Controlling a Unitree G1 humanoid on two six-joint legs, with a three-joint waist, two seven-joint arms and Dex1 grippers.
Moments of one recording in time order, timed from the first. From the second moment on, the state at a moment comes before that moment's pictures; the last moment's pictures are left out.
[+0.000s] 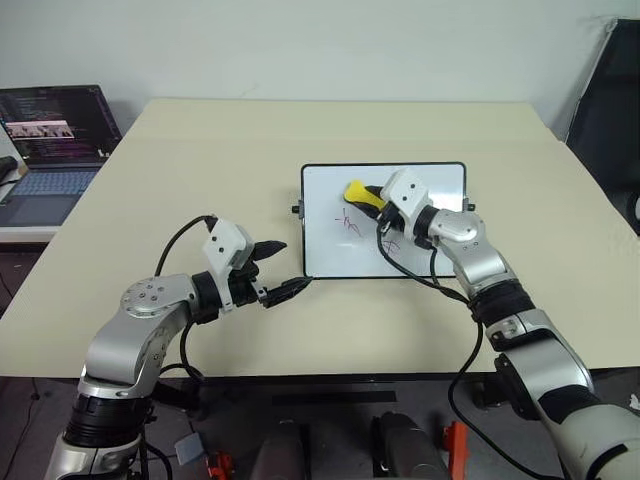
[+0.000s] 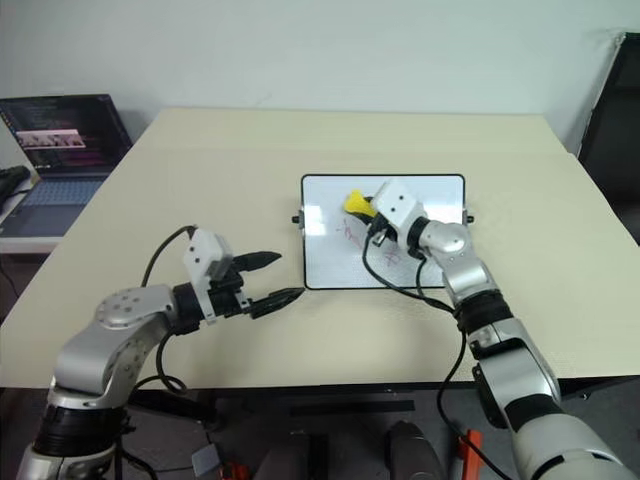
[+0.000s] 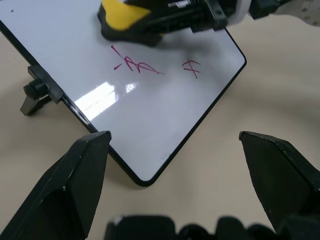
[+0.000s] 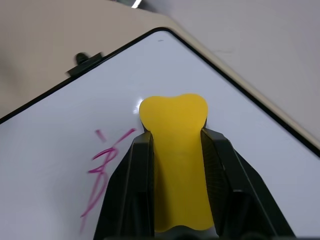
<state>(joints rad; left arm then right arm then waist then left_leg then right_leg) -0.27 0.63 0.06 -0.30 -0.44 0.57 -0.84 -0.81 -0.30 0.27 0.55 -0.05 -0.12 0.69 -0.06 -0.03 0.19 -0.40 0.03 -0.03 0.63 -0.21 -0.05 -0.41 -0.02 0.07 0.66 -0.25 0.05</state>
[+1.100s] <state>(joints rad) -0.33 0.62 0.00 -0.26 -0.44 0.56 -0.85 -0.67 -0.26 0.39 0.37 -0.12 0.04 0.73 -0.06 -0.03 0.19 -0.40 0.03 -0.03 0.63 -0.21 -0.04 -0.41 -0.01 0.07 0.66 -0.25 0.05</state>
